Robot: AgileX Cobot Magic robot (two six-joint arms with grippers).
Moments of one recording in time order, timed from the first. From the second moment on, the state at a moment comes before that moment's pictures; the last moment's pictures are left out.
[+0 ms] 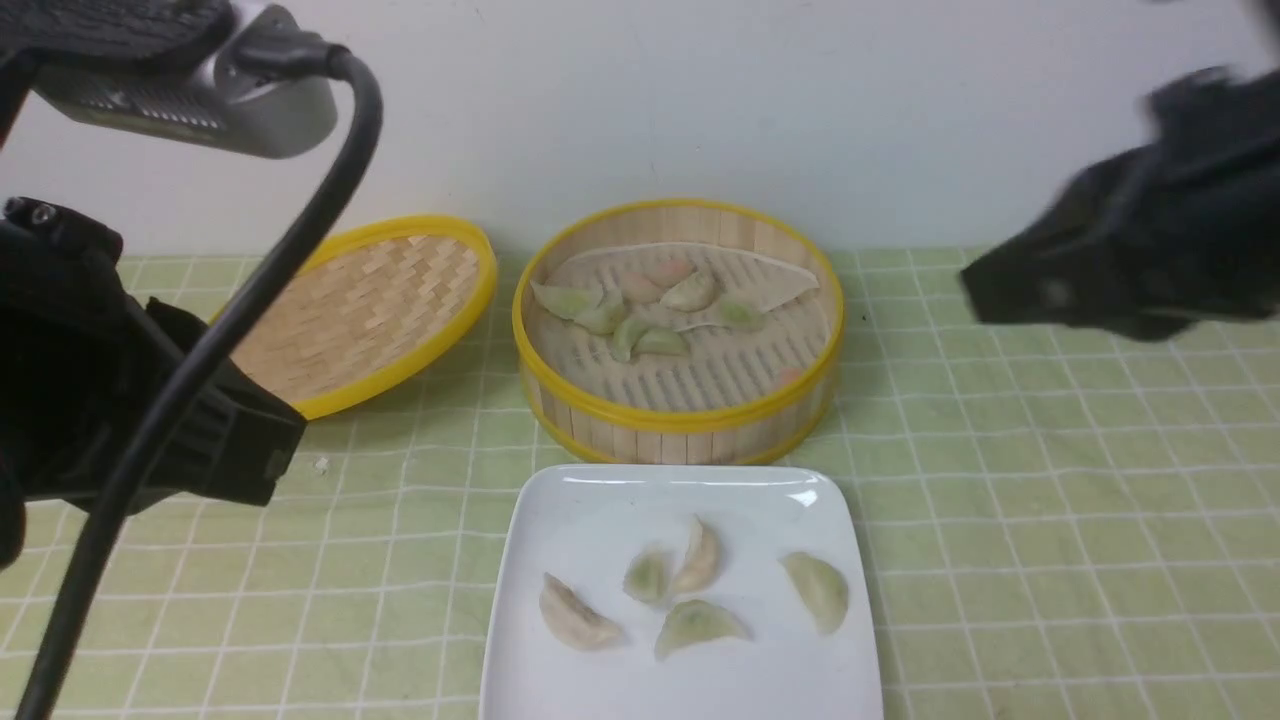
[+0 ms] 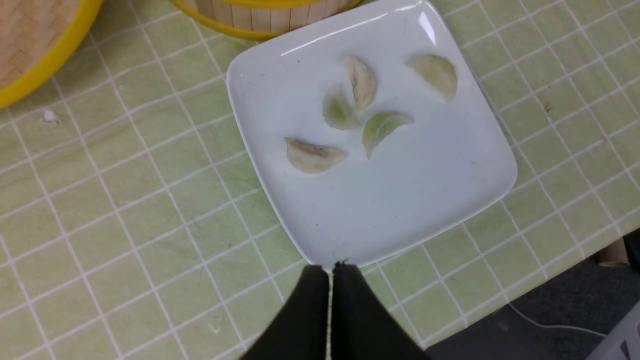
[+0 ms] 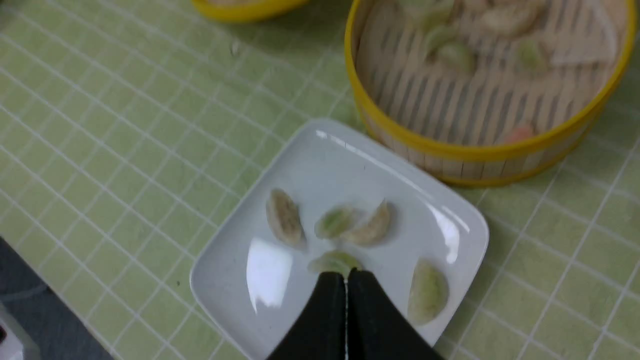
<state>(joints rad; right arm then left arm) 0.44 1.05 -1.25 0.34 1.08 -0.14 -0.54 1.03 -1.28 -0.09 1.26 -0.15</state>
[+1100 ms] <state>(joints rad) 0.44 -0.02 -0.45 0.15 0.39 0.03 -0.54 0.37 -0.81 -0.16 0.84 -0.12</state>
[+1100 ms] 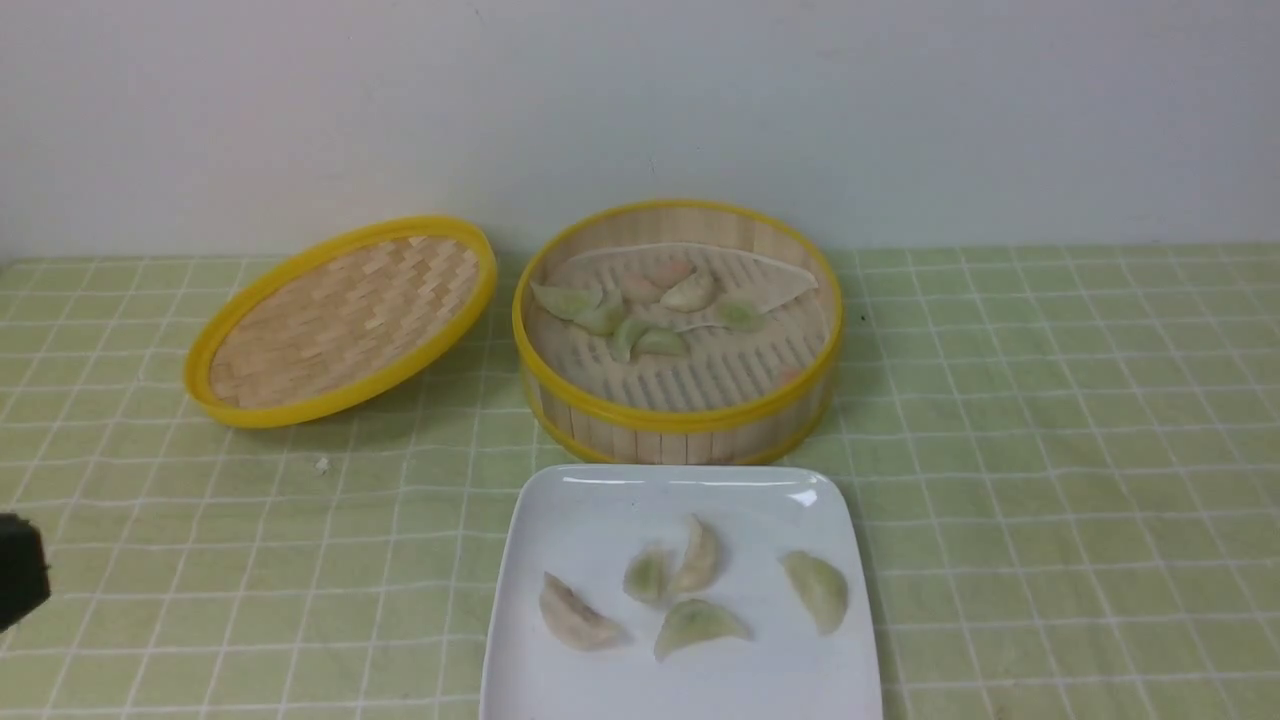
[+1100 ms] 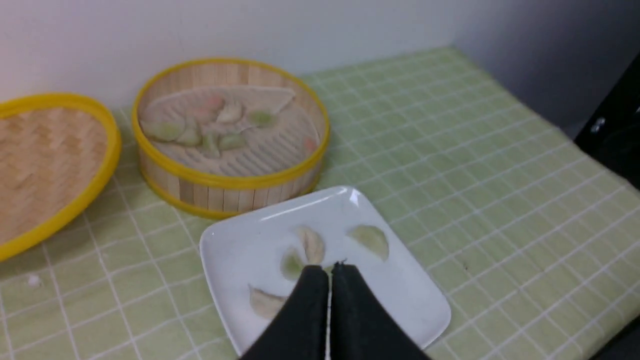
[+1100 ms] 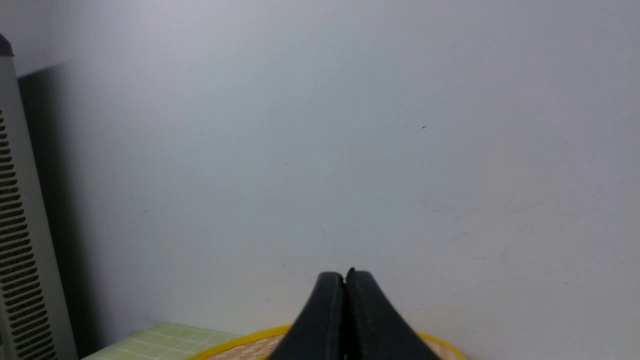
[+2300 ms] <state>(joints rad) 0.44 -0.02 -0.45 0.15 0.39 0.03 0.03 -0.01 -0.12 -0.05 0.40 0.01</state>
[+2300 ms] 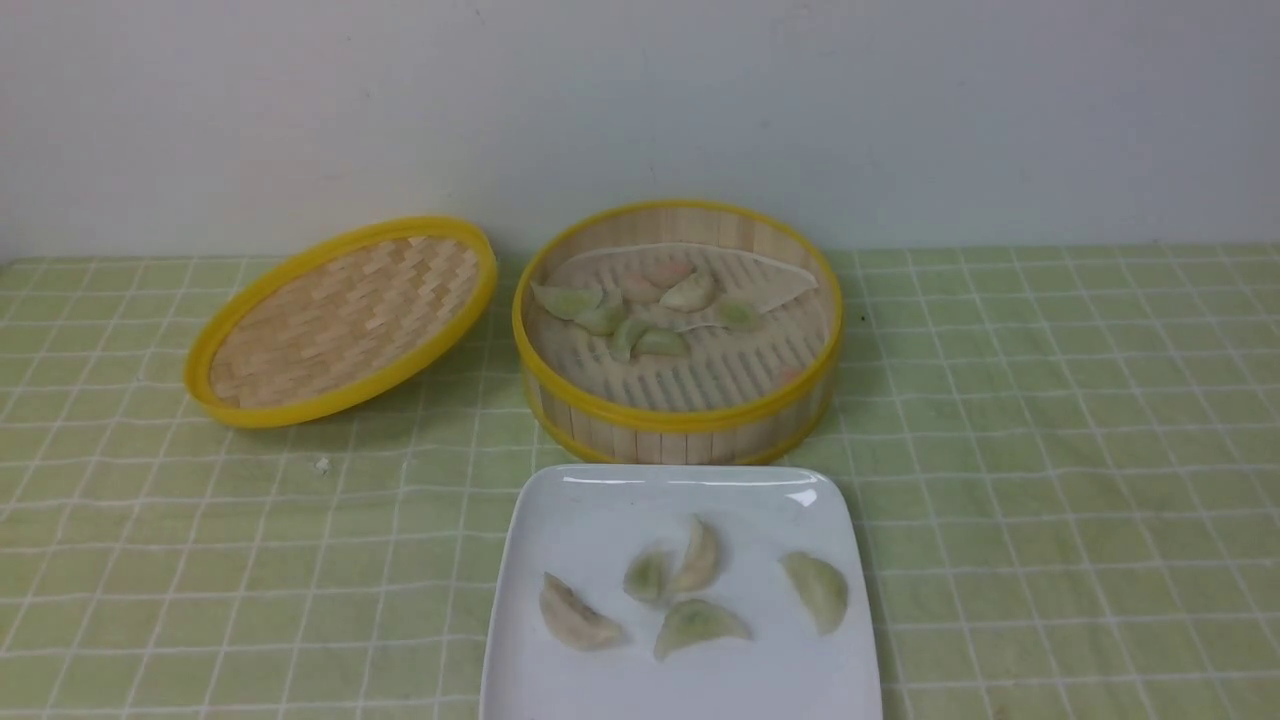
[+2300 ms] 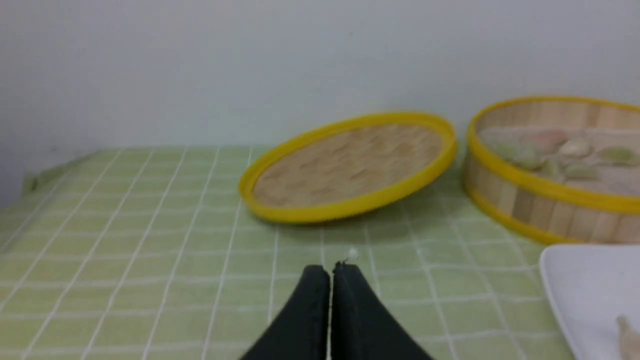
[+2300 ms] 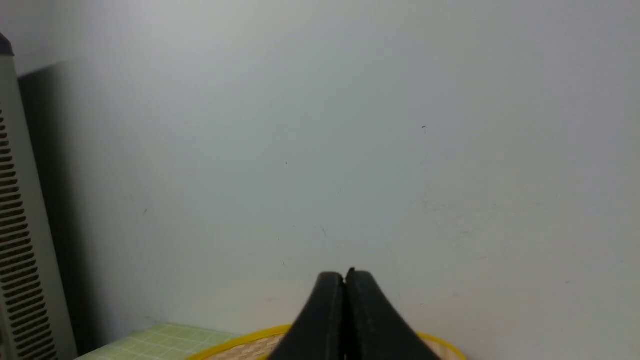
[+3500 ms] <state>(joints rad) 0.42 -0.02 -0.43 0.10 0.39 0.00 0.04 -0.01 0.03 -0.05 0.39 0.01</state>
